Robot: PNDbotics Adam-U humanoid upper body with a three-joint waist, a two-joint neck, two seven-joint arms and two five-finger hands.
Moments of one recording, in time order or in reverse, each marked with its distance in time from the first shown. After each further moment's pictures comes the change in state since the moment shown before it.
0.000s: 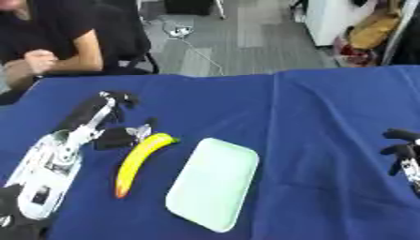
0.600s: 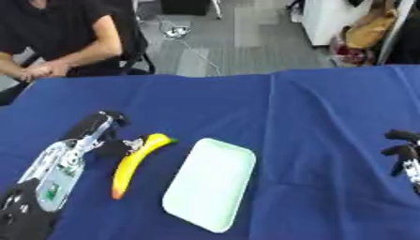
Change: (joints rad) left arm -0.031 0.000 0.000 0.157 -0.040 -0.023 0.018; right arm 0.003 -0.003 0.000 -0.001 -0.001 -0.001 0.001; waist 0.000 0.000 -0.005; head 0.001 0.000
